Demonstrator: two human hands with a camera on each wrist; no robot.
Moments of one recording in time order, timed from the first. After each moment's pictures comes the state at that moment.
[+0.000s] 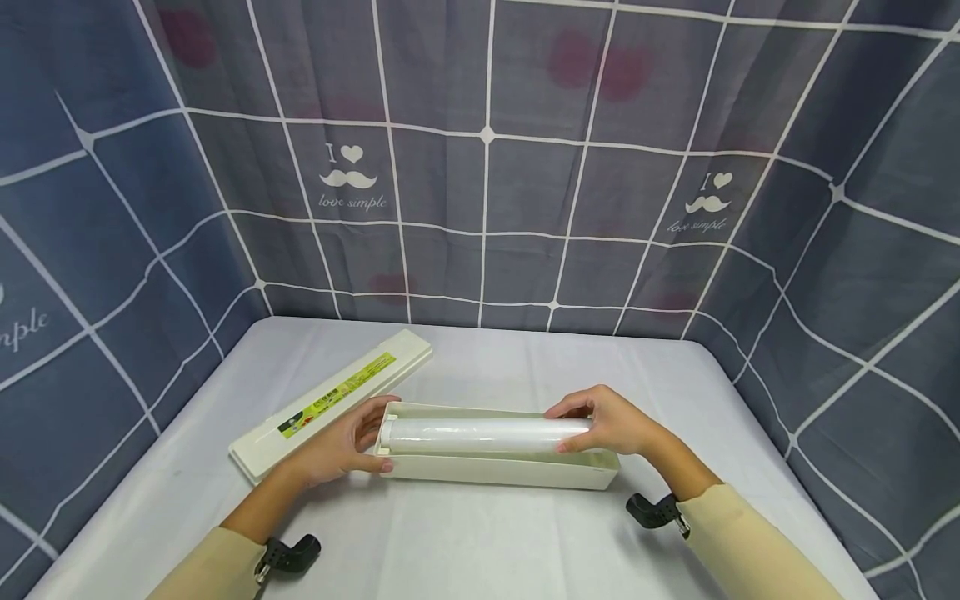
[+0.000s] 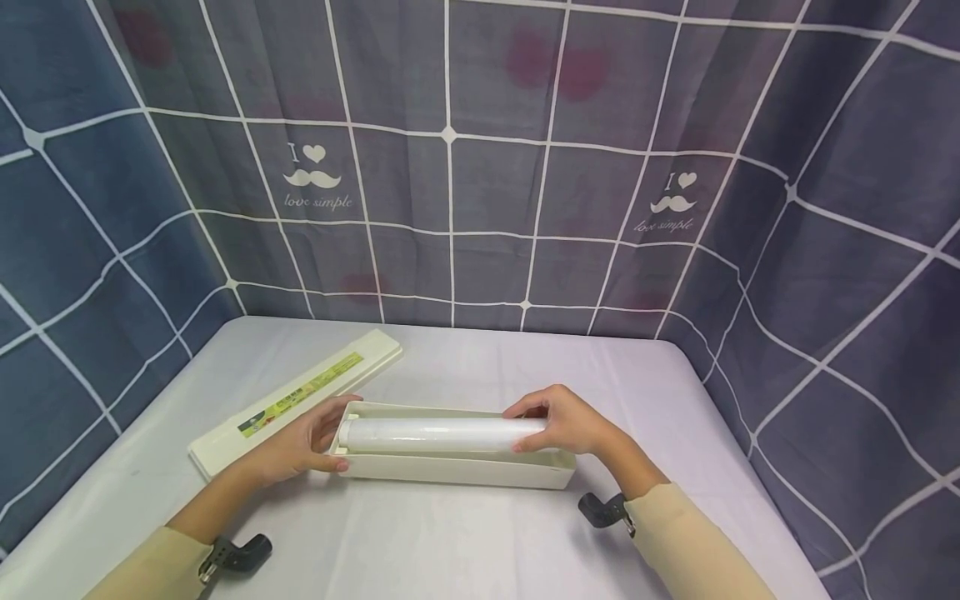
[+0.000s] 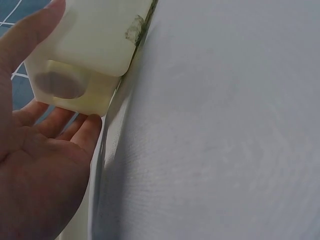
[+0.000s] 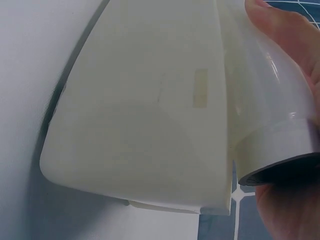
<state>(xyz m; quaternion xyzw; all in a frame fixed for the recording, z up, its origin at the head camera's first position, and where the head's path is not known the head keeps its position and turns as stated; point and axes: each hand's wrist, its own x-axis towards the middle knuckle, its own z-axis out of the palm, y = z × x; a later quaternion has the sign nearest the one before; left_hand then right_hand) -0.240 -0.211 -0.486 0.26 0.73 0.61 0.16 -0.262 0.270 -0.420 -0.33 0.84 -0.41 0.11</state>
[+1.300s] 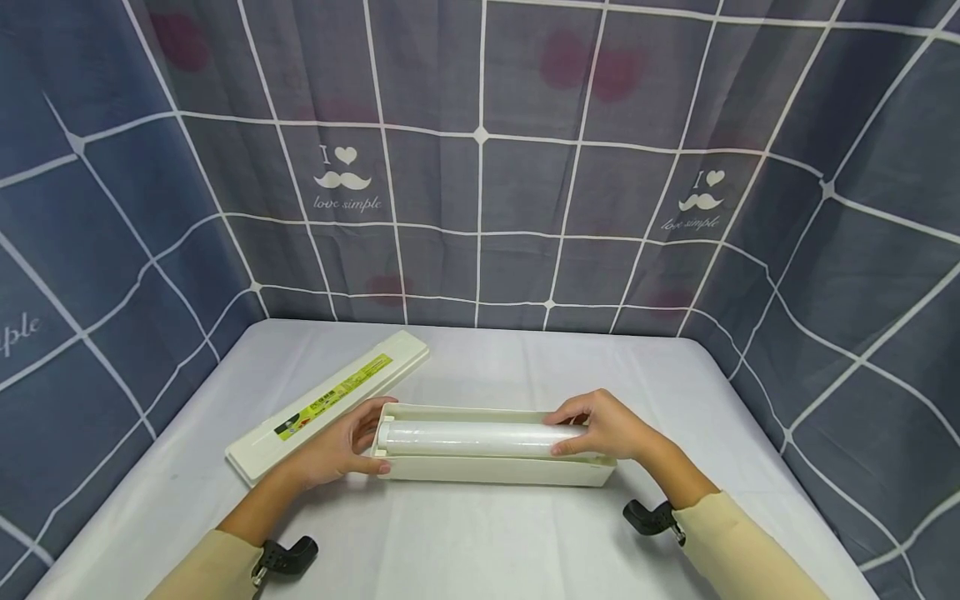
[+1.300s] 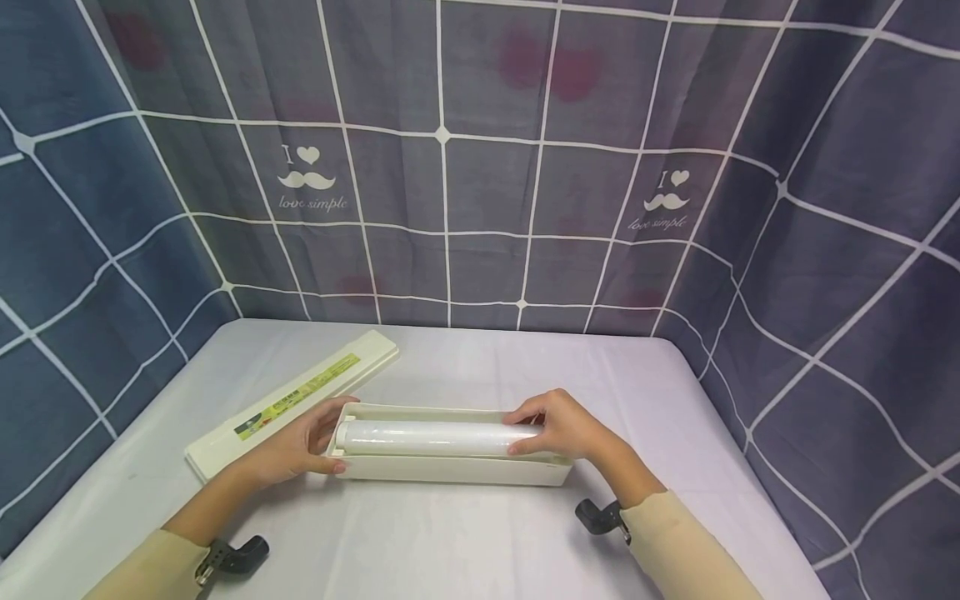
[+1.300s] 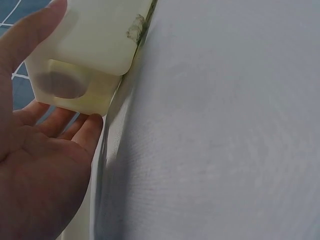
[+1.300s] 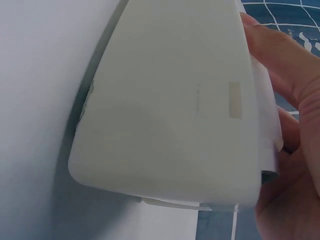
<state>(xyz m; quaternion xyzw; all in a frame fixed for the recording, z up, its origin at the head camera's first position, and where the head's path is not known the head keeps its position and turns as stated) -0.241 -0.211 -0.489 0.26 0.73 0.61 0.17 -0.255 0.272 -0.429 -0.35 0.87 -0.35 0.04</state>
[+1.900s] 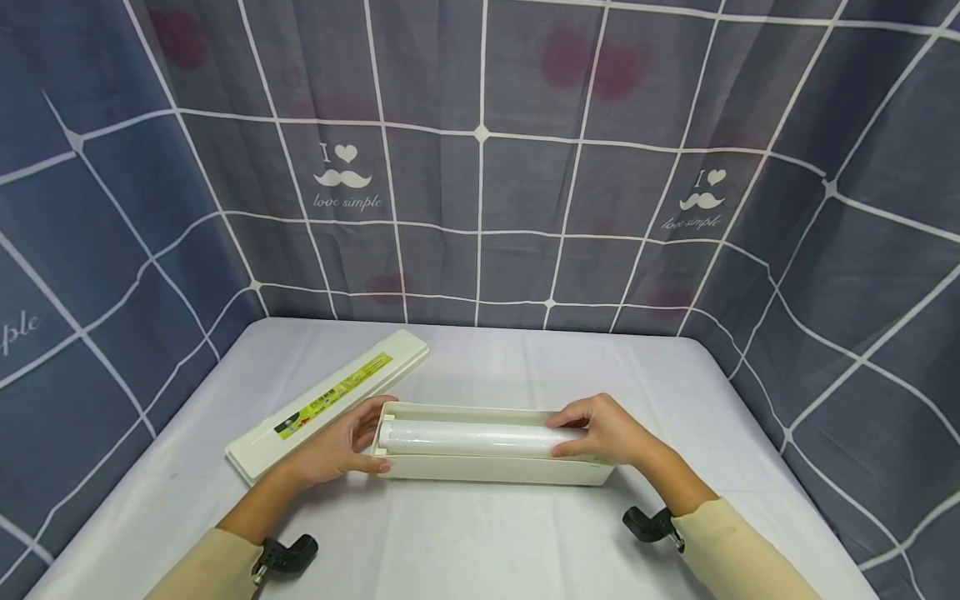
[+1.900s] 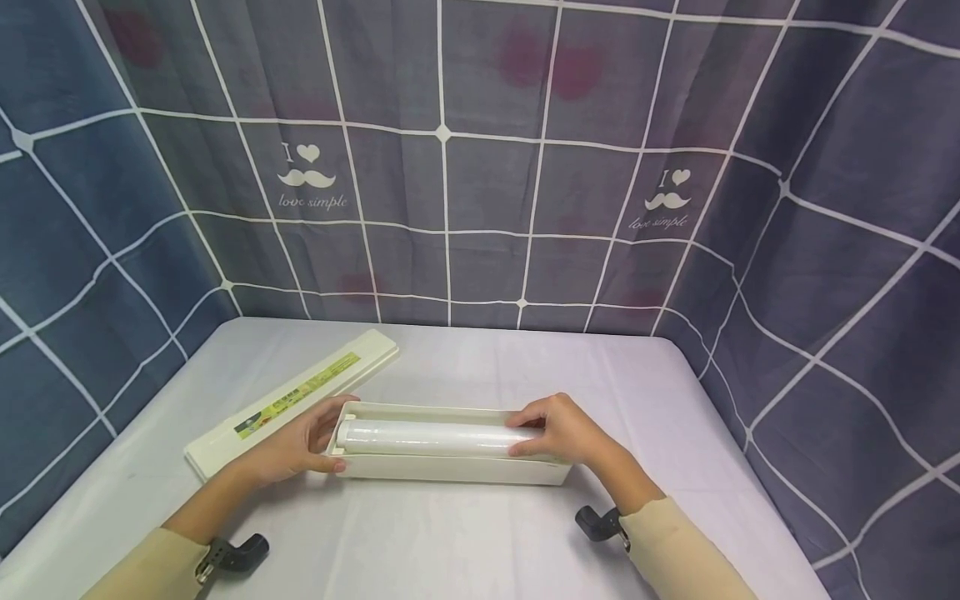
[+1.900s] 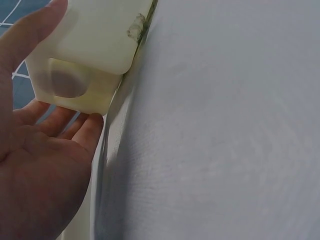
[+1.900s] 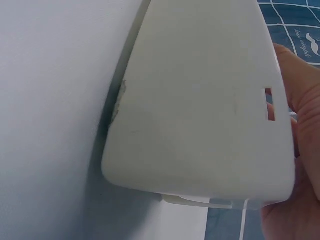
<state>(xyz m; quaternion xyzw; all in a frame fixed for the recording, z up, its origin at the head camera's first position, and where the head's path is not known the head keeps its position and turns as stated) -0.242 -0.211 -0.488 0.27 0.73 0.61 0.17 -0.251 0.269 -0.439 -0.33 0.88 -0.34 0.02</state>
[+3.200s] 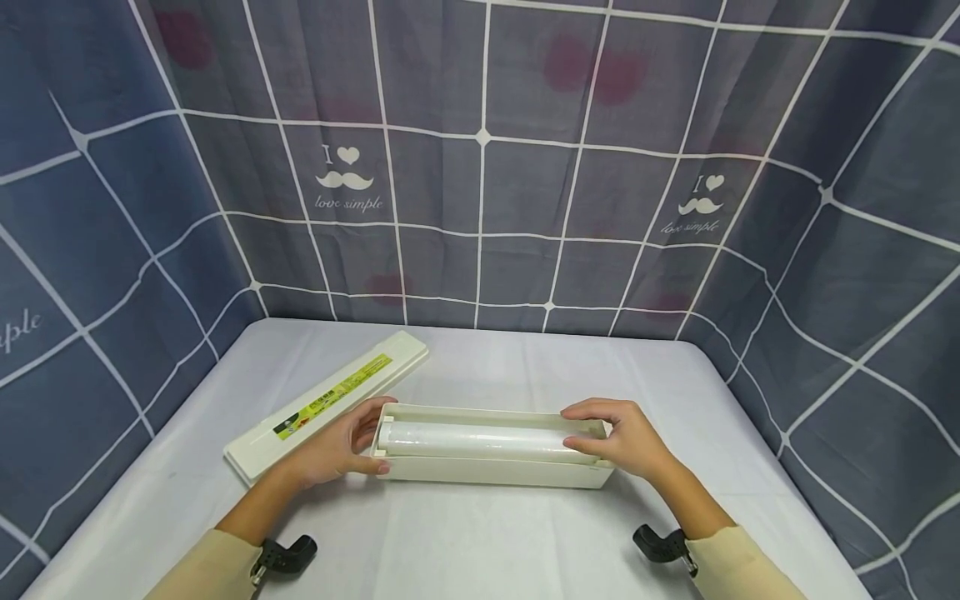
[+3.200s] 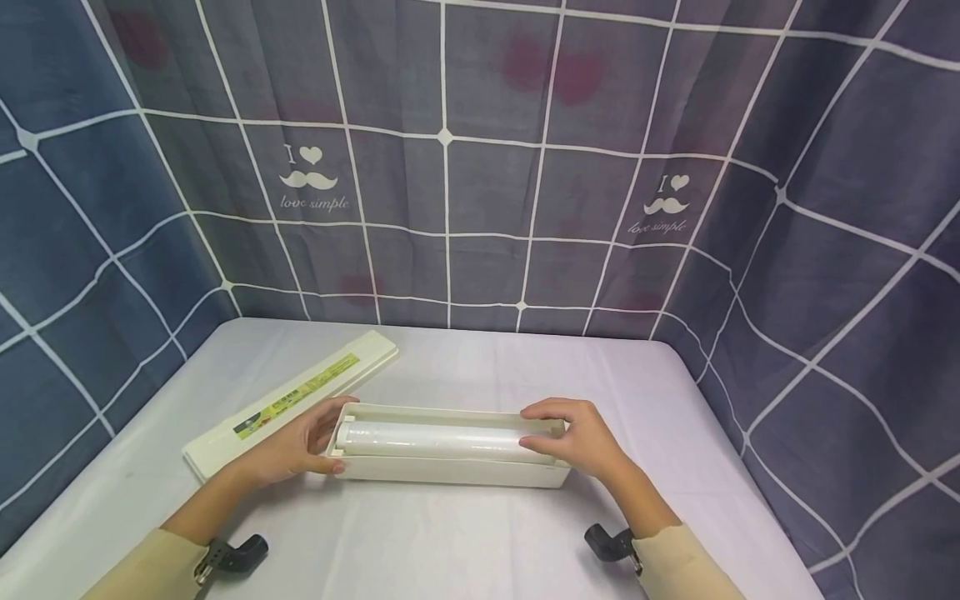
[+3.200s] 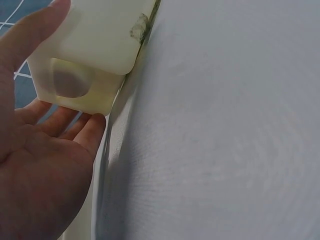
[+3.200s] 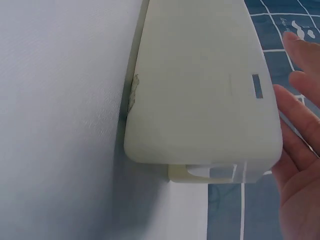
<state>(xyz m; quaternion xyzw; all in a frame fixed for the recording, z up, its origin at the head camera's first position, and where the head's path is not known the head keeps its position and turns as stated) -0.241 -0.212 -0.487 0.26 0.73 0.61 0.17 -0.229 0.283 -0.444 -0.30 0.86 -0.39 -0.12</state>
